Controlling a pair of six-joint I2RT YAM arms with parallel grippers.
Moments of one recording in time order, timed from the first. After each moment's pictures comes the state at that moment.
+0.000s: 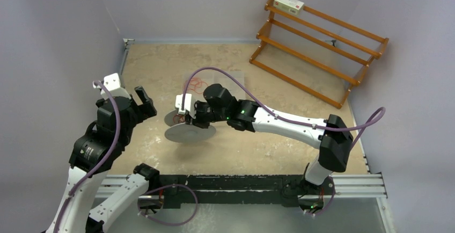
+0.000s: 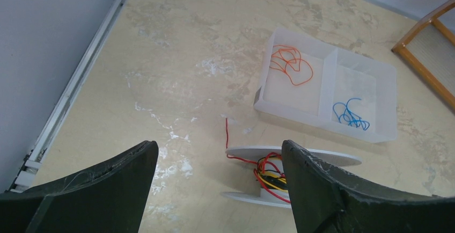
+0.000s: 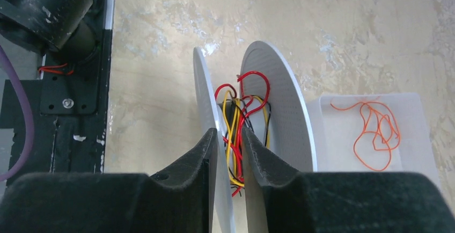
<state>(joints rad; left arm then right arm) -0.43 0.66 1.19 -1.00 -0.57 -0.48 1.10 1.64 1.35 -0.19 -0.28 -0.34</state>
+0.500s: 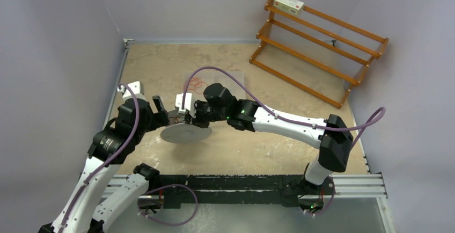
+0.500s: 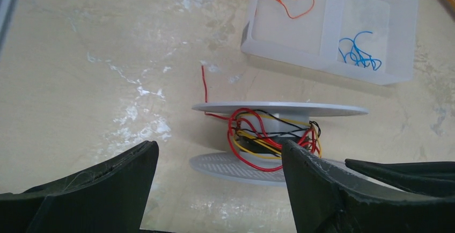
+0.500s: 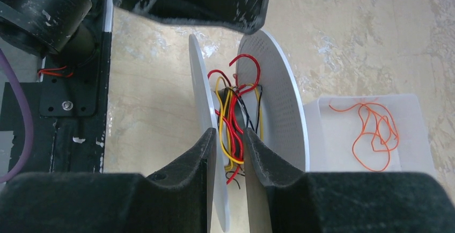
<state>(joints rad) -0.43 0.66 0.99 -0.99 -0.41 -0.55 1.10 1.64 1.36 -0.17 -0.28 -0.34</state>
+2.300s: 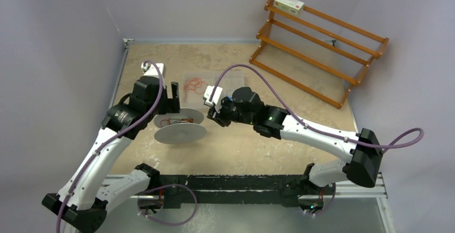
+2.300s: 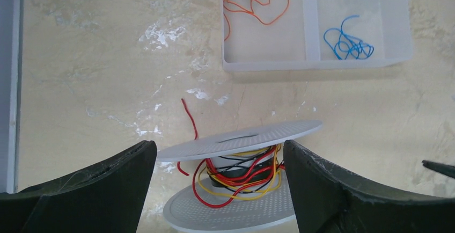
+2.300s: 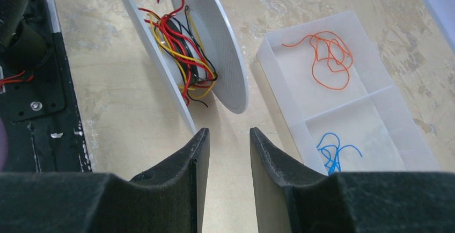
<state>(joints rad) -0.45 0.91 1.14 -0.90 -0.34 -0.36 1.03 1.36 1.09 -0.12 -0.10 -0.20</state>
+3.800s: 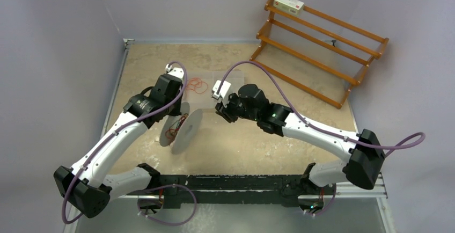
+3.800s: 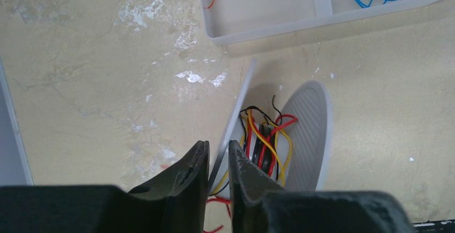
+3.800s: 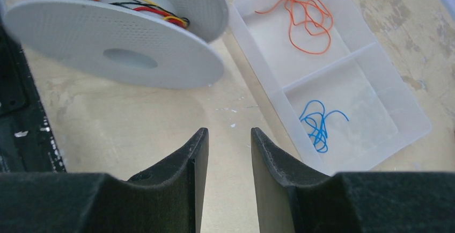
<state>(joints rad) -0.54 1.09 1.11 -0.90 -0.31 -0.27 0.94 1.33 1.02 -0.12 -0.09 -0.18</state>
